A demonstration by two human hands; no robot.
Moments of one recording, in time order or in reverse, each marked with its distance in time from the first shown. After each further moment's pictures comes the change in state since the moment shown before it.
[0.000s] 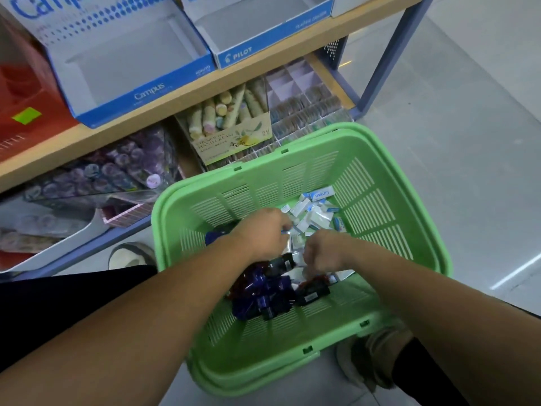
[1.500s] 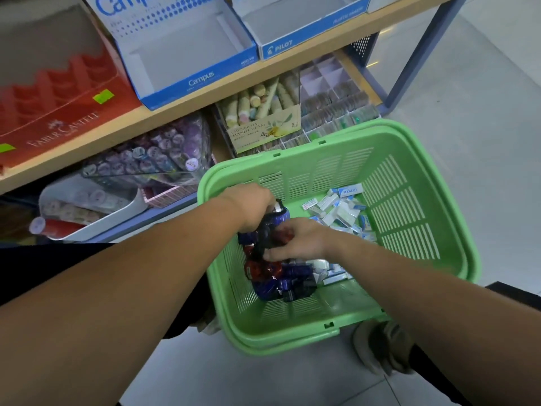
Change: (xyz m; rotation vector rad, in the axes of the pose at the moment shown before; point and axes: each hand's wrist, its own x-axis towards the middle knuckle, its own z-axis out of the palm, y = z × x) left_hand -0.046 -0.038 -0.055 0.344 -0.065 -0.100; right_hand -0.015 -0.087 0.027 0.405 -0.060 -0.175
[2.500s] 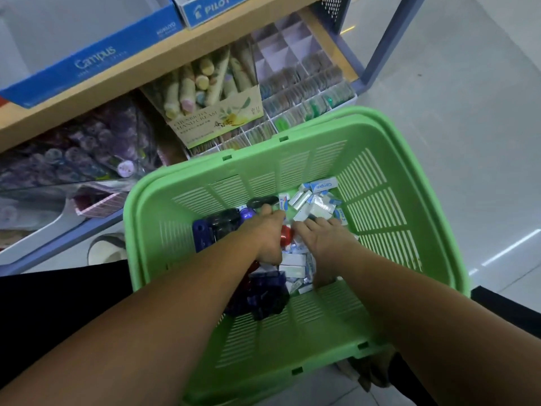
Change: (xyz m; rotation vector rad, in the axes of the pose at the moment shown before) left_hand 0.081 0.074 0.078 -0.328 -0.209 0.003; right_hand 0.020 0.103 -0.050 -1.119 0.070 0.034
